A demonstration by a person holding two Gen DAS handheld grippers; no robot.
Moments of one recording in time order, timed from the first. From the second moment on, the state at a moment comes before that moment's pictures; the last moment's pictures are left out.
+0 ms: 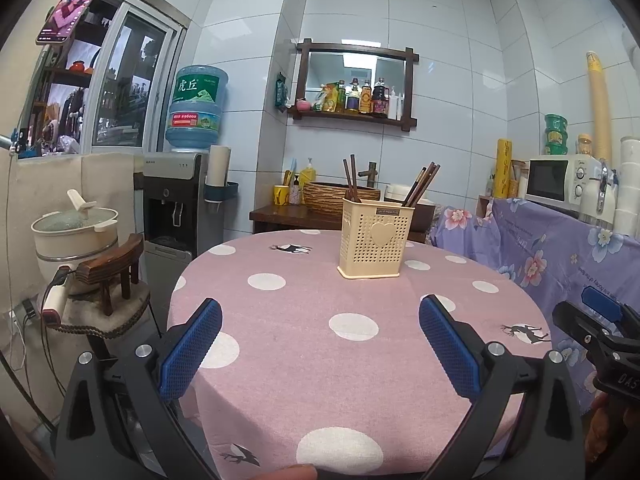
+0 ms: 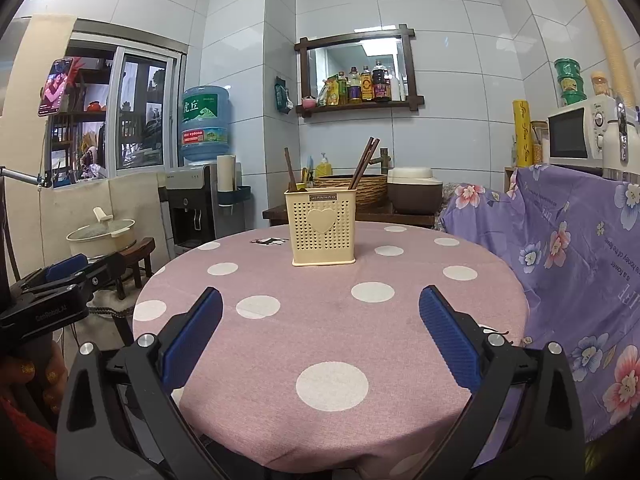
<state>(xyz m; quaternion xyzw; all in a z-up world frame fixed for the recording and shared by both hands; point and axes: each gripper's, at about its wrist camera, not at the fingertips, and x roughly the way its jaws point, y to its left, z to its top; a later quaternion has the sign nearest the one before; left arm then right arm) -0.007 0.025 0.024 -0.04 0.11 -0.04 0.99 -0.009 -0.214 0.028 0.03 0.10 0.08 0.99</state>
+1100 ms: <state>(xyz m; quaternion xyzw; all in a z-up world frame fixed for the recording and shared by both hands) -0.007 0.025 0.024 -0.04 0.11 -0.04 0.99 -0.003 -0.216 0.025 0.03 0.11 0.08 0.99</state>
